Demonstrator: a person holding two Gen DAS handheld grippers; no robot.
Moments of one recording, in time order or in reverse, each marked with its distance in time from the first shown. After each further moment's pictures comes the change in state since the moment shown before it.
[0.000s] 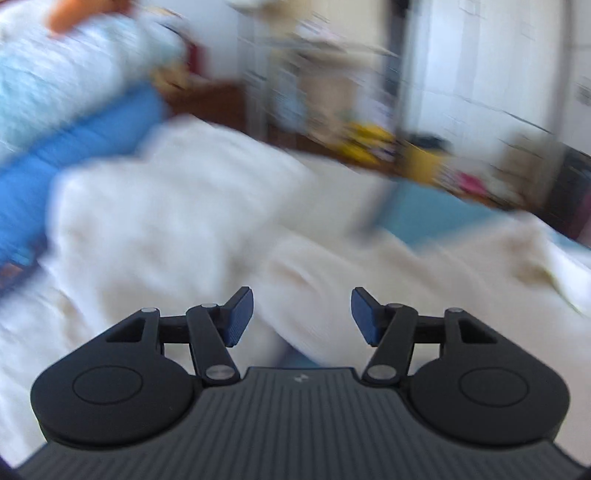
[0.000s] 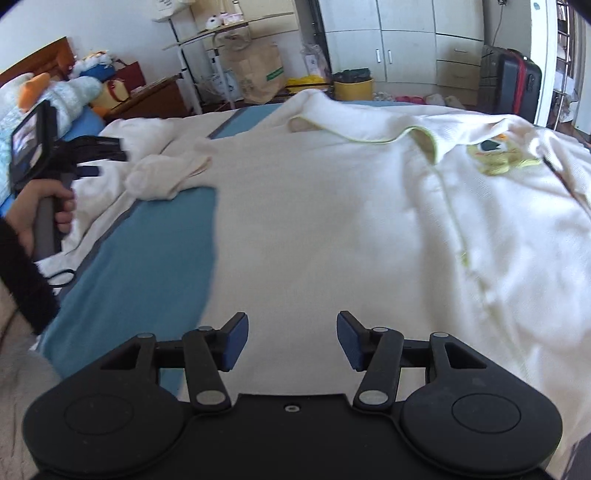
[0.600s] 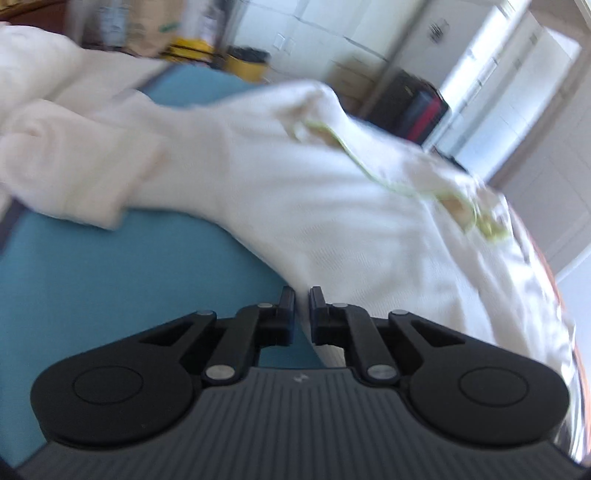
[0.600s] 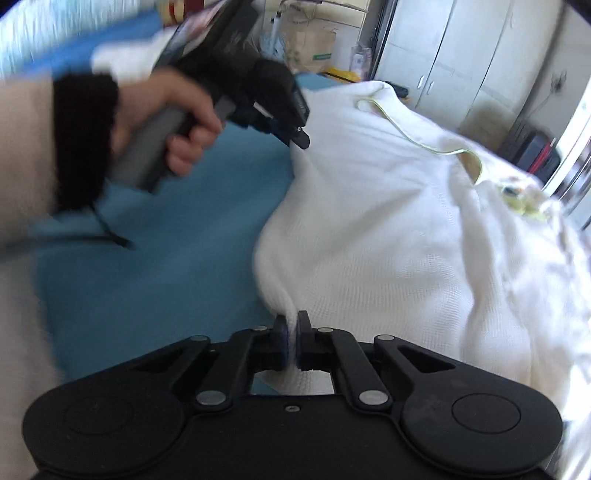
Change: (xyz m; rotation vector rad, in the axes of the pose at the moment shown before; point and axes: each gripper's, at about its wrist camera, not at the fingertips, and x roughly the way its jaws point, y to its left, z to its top) left arm 0.006 -0.086 -0.068 0.042 0.156 -0.434; right arm -0.030 0.092 -0.062 -0.291 0.041 -0.084
